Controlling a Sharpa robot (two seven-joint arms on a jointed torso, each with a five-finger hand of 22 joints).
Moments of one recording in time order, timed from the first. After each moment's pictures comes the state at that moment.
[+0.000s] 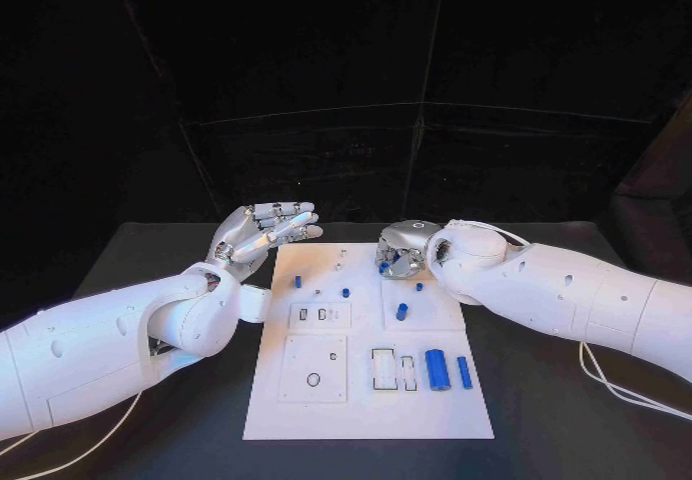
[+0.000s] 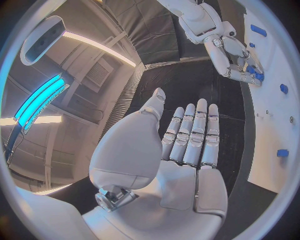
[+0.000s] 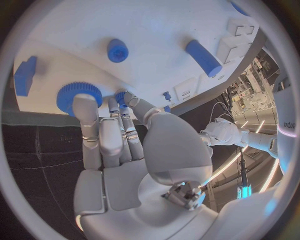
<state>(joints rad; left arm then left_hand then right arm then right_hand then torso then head) 1.18 -0.85 -0.05 1.54 -0.01 -0.26 0.62 1.36 -0.01 0.03 0.05 0.05 0.92 0.23 0.09 0.07 0.98 0.19 0.12 0.06 1.00 0.16 0.18 0.08 0.17 0.75 0.28 0.24 0.11 1.23 -0.54 -0.02 1.16 -1.65 -0.12 -0.07 1.26 0.02 0.45 -0.27 0.11 1.07 0.16 0.07 0.07 1.22 0.08 0.07 0.06 1.47 -0.01 1.29 0.96 0.16 1.30 0.09 1.08 0.72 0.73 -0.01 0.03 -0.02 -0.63</state>
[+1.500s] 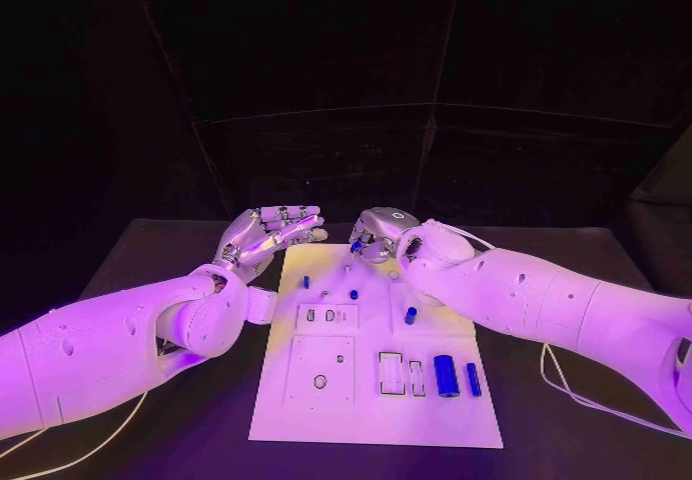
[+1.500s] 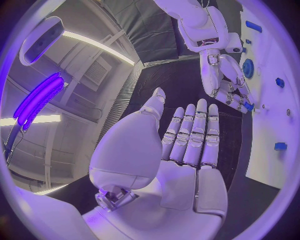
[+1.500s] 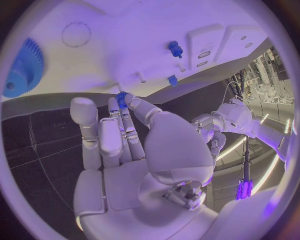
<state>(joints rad) 1.18 -0.84 -0.05 1.53 -0.01 -0.26 0.62 1.36 -0.01 0.02 0.04 0.05 0.92 0.23 0.09 0.07 0.97 0.19 0.12 0.06 1.00 0.16 0.17 0.08 0.17 0.75 0.28 0.24 0.10 1.23 -0.35 -0.02 1.02 -1.56 -0.34 -0.13 1.23 0.00 0.49 -0.24 0.10 1.07 0.16 0.06 0.07 1.22 0.09 0.07 0.07 1.47 -0.01 1.29 0.95 0.16 1.30 0.09 1.11 0.76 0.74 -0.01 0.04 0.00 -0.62</state>
